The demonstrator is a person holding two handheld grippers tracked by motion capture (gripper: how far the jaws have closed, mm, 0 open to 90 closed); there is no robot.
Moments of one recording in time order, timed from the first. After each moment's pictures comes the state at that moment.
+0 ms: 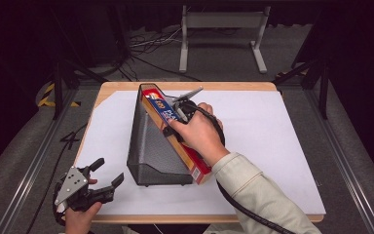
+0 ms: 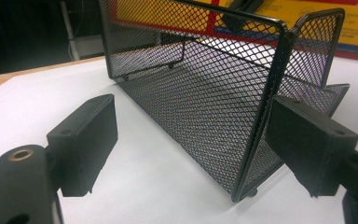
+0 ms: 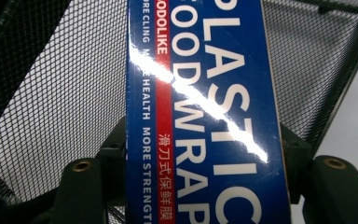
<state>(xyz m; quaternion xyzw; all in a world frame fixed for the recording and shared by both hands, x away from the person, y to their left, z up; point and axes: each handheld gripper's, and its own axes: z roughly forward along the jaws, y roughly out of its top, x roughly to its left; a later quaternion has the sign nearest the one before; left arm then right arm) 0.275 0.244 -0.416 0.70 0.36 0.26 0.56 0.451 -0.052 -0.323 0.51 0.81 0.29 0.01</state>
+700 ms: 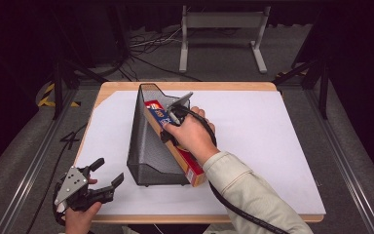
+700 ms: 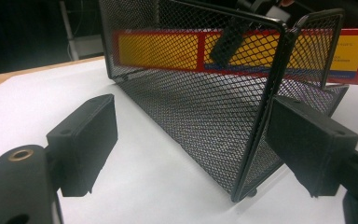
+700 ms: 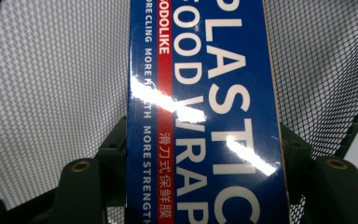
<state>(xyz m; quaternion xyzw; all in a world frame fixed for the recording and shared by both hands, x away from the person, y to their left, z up) 0.275 0.245 -0.416 0.70 0.36 0.26 0.55 0.465 -0.035 -0.354 0.53 0.82 0.22 0.00</state>
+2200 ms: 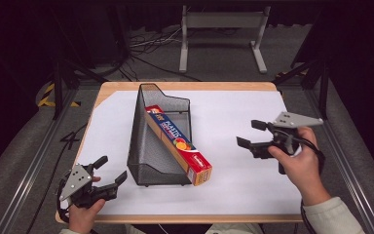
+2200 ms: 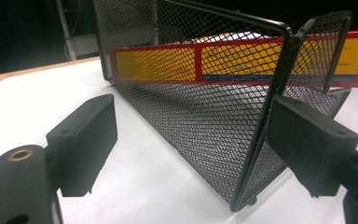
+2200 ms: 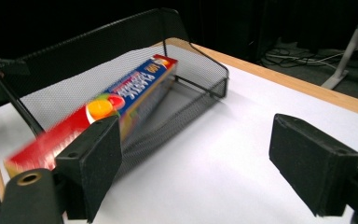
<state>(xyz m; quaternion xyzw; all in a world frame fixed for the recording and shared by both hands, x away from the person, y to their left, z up) 0.281 0.238 -0.415 0.71 0.36 0.25 0.56 0.352 -0.280 -0.310 0.33 0.77 0.52 0.19</state>
